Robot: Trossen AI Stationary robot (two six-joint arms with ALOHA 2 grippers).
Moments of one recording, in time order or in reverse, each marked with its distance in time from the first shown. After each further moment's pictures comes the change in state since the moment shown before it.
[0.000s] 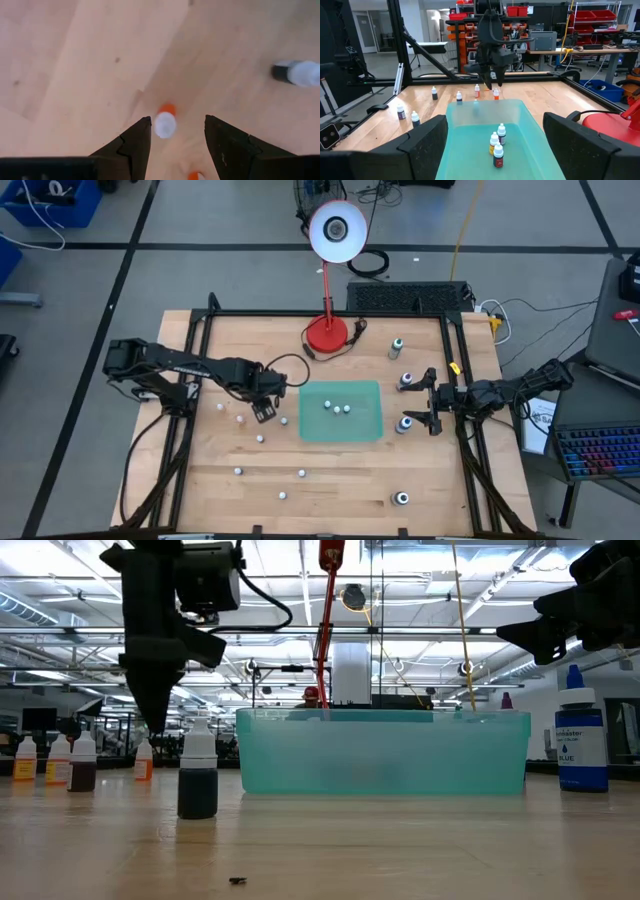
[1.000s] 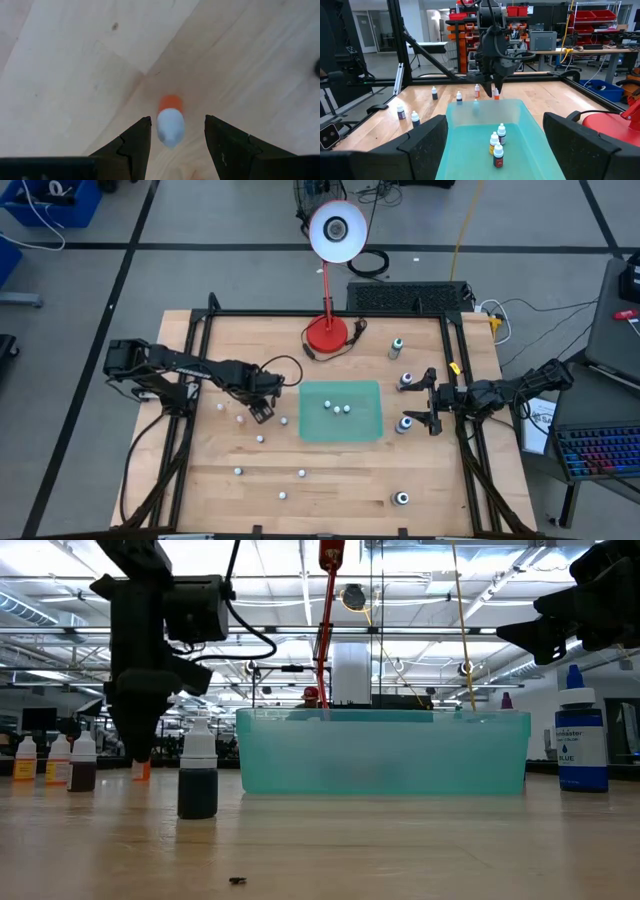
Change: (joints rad) left arm 0.035 0.000 -0.141 0.120 0.075 -0.088; right arm 0.000 0.000 0.000 0.000 0.000 0.000
